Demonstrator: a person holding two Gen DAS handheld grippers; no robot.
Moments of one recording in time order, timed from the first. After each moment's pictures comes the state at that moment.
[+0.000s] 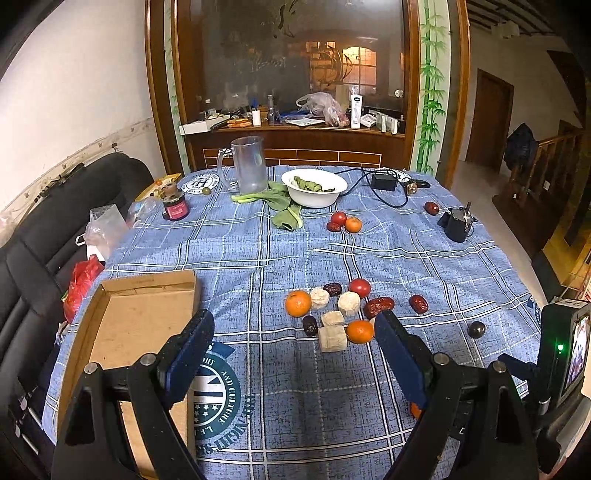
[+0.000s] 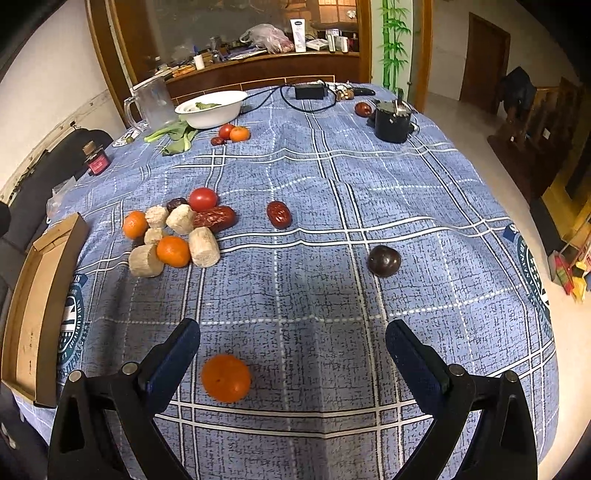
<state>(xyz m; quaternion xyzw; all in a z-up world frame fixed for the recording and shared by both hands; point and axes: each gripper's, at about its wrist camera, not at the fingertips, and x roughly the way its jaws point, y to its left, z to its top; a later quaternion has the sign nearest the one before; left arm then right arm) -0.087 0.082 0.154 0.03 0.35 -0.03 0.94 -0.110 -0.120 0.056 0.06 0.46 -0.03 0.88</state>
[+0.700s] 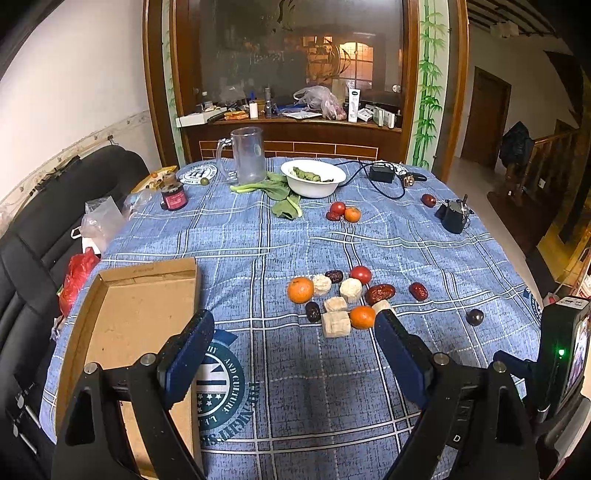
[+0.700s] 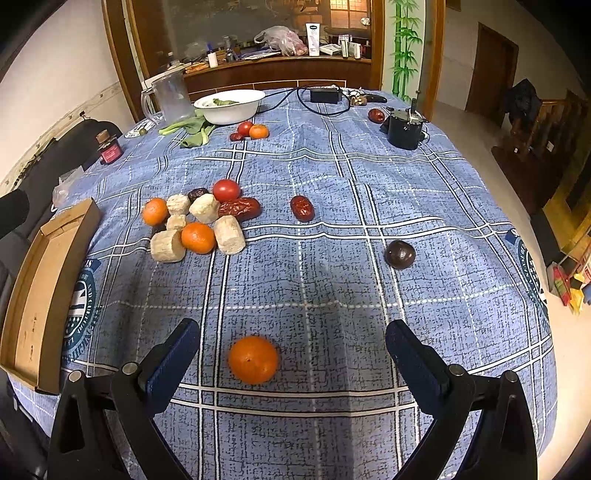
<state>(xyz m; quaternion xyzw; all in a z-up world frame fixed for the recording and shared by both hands) -0.094 0.096 0.146 0.02 0.36 -0.05 0.93 -0.122 -0.100 0.056 0.05 0.47 -0.03 0.88</state>
